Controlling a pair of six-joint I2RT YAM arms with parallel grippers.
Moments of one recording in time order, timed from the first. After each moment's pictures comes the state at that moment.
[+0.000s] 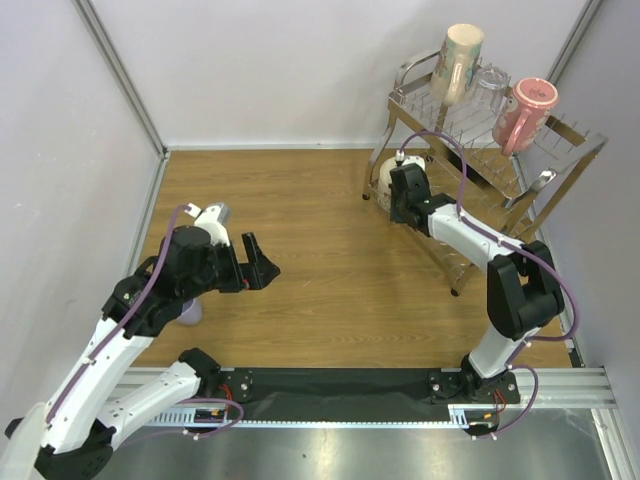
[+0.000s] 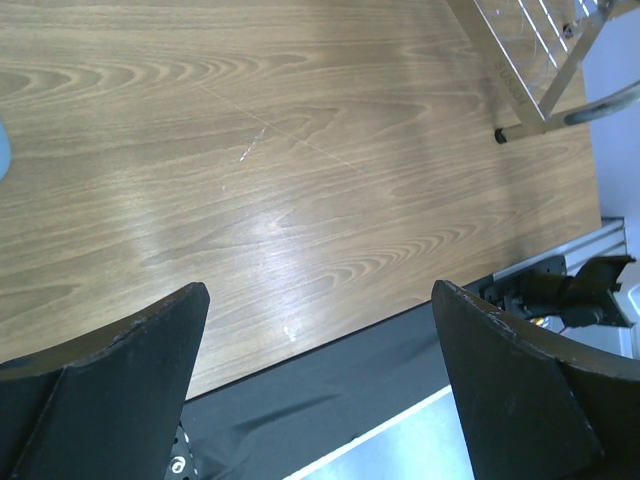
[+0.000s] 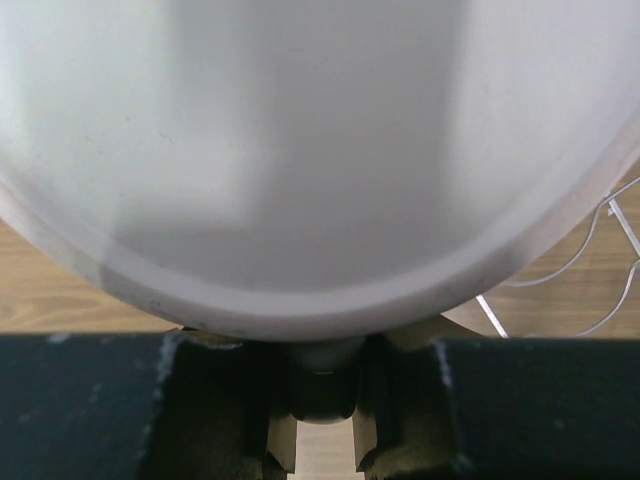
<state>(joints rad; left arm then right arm) -0.59 0.76 1.07 -0.93 0.02 -0.61 0.43 1.68 1.23 -0.32 0.30 0.31</state>
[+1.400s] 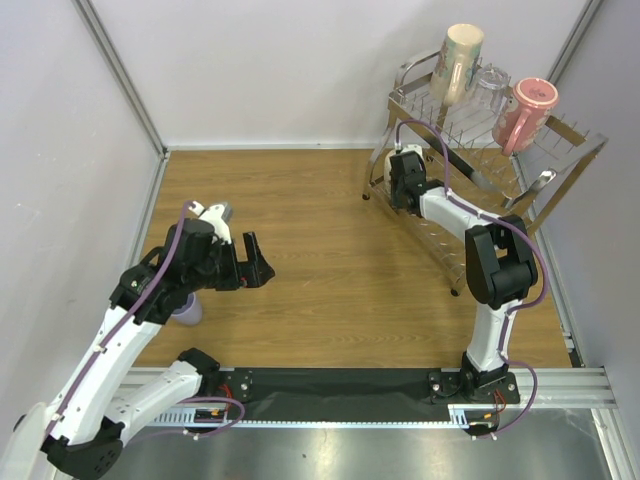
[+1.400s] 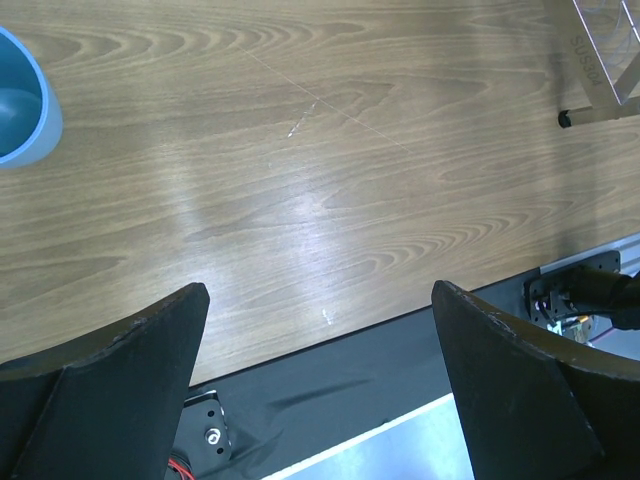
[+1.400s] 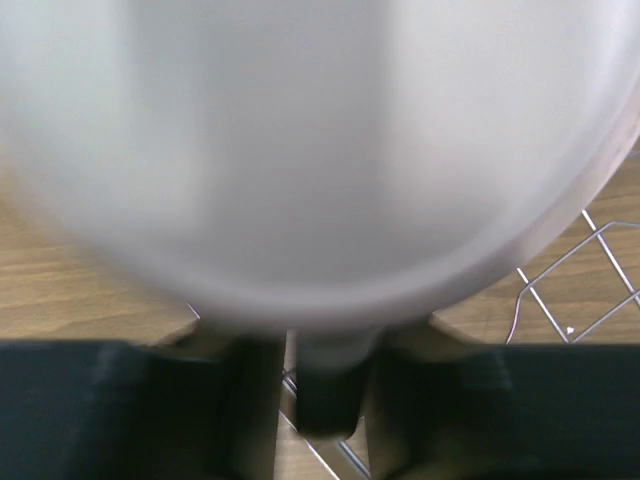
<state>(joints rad) -0.50 0.82 1.08 -1.00 0.06 -0.53 0.35 1.93 1.42 -0.26 0.34 0.21</state>
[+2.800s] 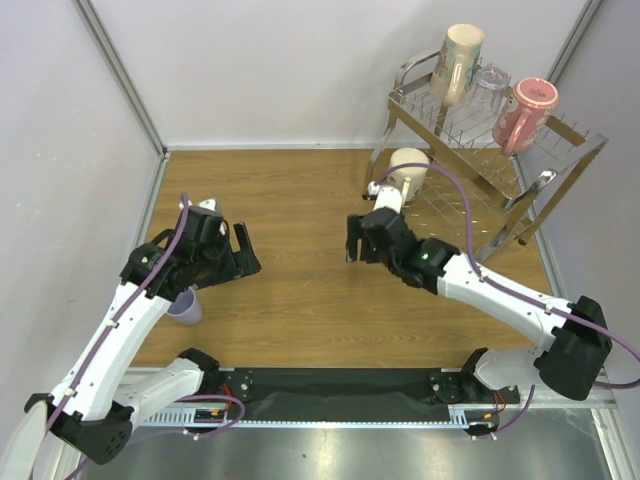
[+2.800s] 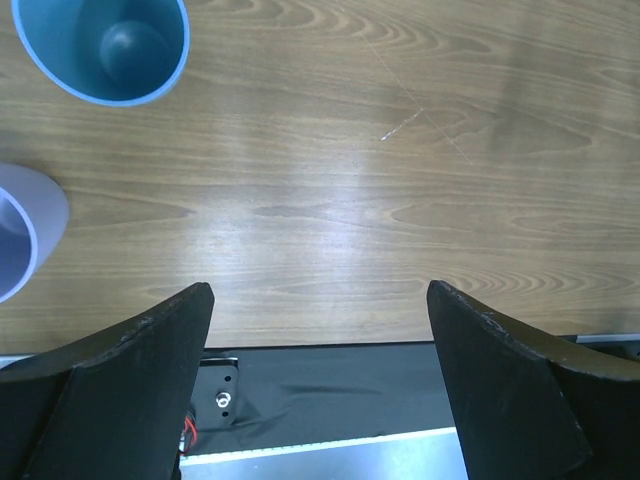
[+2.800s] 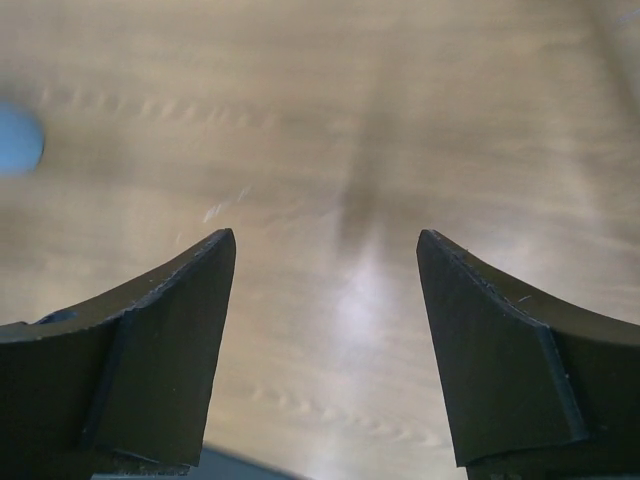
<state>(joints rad) -0.45 0.95 1.18 -1.15 -0.11 -0.64 0.83 1.31 1.09 -0.41 0.41 0.54</state>
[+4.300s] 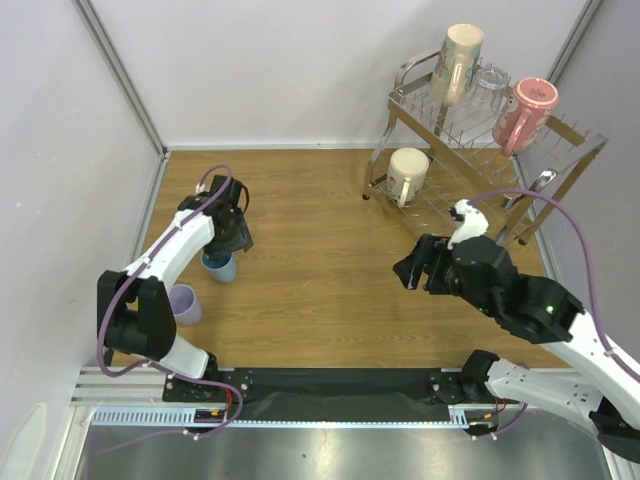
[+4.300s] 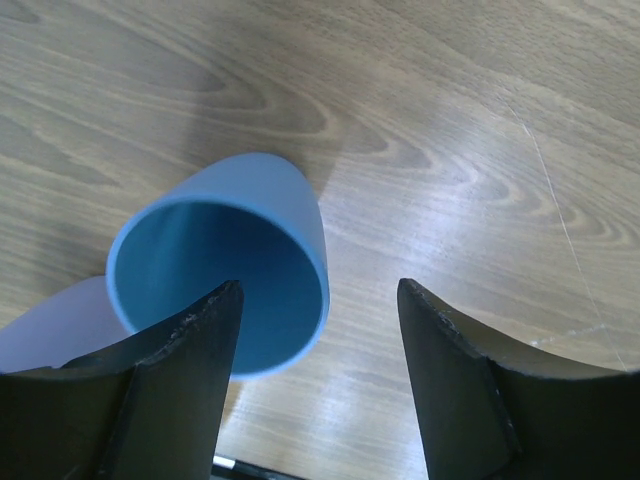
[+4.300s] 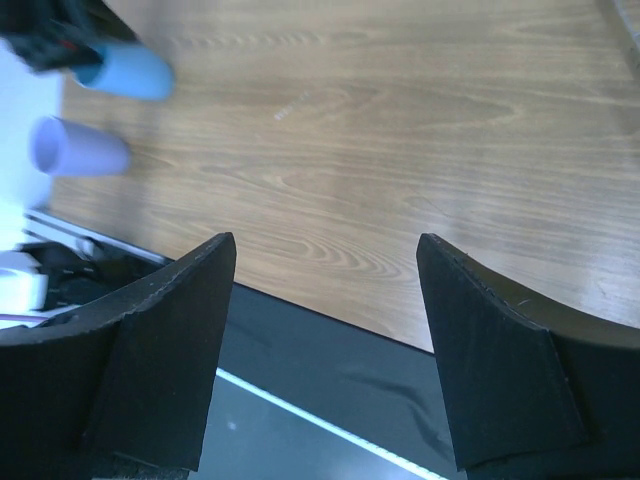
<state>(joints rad) -0.21 1.51 1.17 -0.88 -0.26 -0.55 0.91 0.78 1.12 -0.89 0.33 0.74</state>
